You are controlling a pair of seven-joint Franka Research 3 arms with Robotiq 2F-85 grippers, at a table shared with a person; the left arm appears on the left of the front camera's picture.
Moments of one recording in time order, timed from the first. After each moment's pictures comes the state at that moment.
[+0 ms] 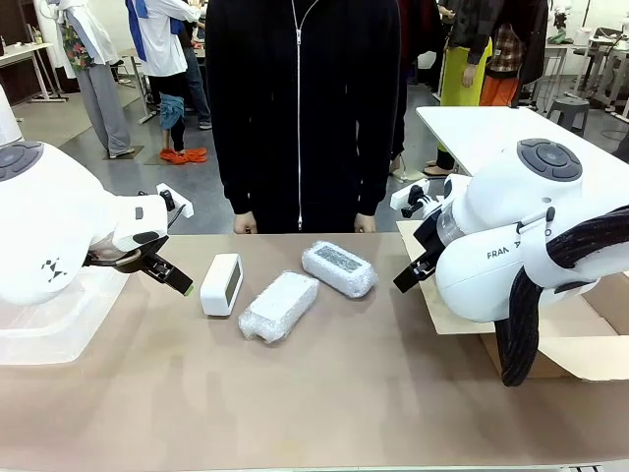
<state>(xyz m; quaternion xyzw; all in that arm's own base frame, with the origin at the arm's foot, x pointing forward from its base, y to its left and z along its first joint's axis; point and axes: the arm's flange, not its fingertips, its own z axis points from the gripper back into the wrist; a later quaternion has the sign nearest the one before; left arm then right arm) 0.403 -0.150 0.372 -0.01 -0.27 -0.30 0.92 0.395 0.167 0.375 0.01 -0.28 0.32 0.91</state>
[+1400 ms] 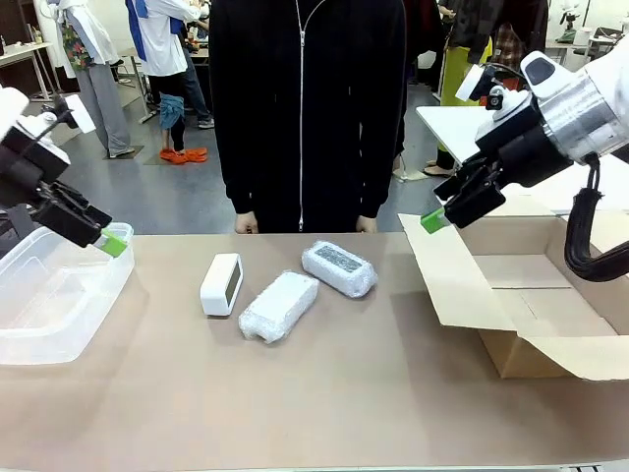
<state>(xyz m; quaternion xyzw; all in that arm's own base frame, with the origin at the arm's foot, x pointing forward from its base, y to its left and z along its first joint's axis) 0.312 -0.087 0.532 -0.17 -0.26 -0.45 0.84 0.325 0.124 0.541 0.19 -0.31 0.52 0.77</state>
